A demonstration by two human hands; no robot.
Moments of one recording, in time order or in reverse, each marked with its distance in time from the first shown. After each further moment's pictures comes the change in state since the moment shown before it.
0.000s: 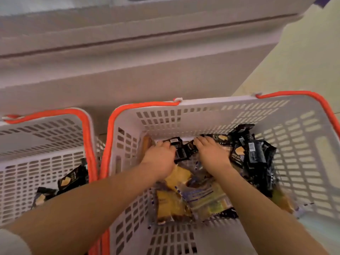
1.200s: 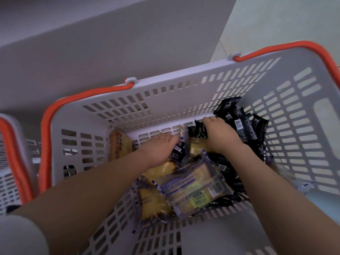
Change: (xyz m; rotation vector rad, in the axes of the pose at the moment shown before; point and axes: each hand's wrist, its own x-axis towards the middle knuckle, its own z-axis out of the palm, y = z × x) left_hand 0.074 0.024 0.045 0.035 -0.048 0.326; right_hand -0.001 0.068 0.003 0.226 -0.006 0.167
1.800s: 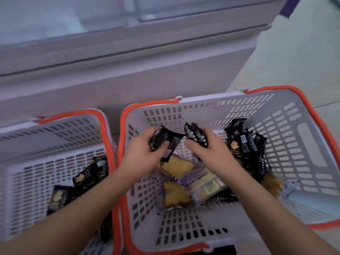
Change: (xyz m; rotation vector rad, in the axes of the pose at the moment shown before) left_hand -0.180 0.017 -0.085 -0.827 0.790 -0.267; right_hand -0.121 -0.131 -0.086 0.924 0.090 -0.062
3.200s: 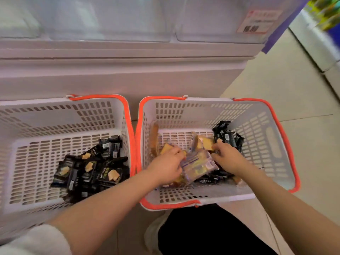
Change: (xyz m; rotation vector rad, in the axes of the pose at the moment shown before) left_hand -0.065 0.000 0.029 0.373 -0.491 0.221; right_hand -0.048 0.025 -0.035 -0.814 -0.122 0.158
